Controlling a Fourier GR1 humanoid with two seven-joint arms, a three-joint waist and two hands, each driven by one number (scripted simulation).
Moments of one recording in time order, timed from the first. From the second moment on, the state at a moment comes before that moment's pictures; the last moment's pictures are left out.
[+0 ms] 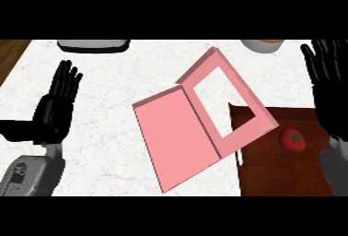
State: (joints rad) left arm -0.23 0.29 -0.04 -1.46 0.27 0.16 -0.14; right arm -0.29 -0.37 -0.01 -1.68 -0.44 0.00 -0.20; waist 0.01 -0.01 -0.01
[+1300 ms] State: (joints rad) left arm 0.00 0.39 -0.14 -1.52 0.02 0.24 0.06; right arm -0.05 -0.69 -0.07 -1.41 0.08 -0.27 0.07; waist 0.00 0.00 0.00
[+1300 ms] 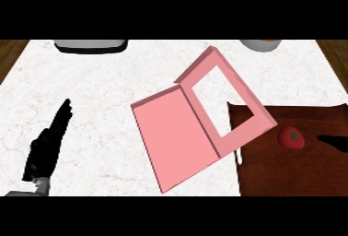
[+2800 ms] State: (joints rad) left arm -0.01 0.30 -0.06 -1.51 -0.08 0.17 0.07; right arm -0.09 -0.60 0.12 -1.62 0.33 0.23 0.78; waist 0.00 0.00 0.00
